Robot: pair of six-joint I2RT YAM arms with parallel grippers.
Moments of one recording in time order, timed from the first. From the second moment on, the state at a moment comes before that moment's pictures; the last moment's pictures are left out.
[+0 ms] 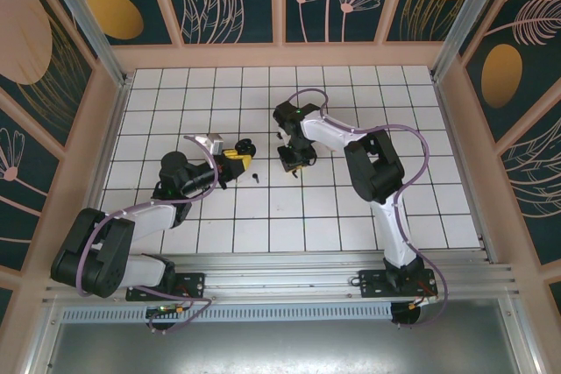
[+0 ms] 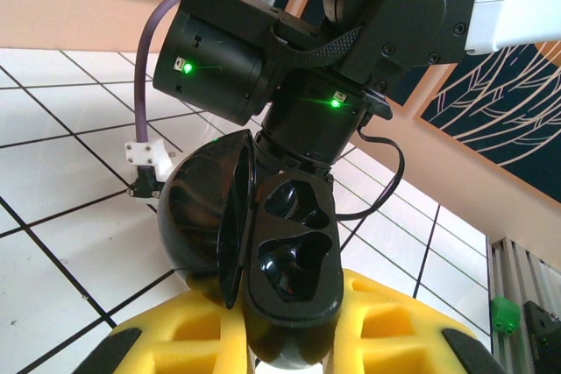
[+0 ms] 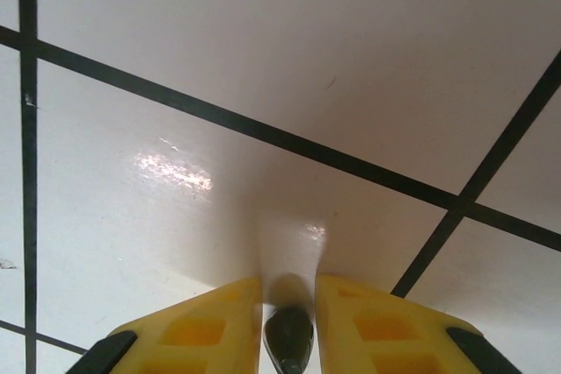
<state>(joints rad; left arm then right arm) -0.31 1.34 0.36 0.91 0.75 -0.40 0.65 2.23 1.75 -1.01 -0.12 0.25</state>
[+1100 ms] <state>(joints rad) -0.31 1.34 0.36 0.89 0.75 -0.39 0.66 2.21 1.72 -1.02 -0.07 0.31</state>
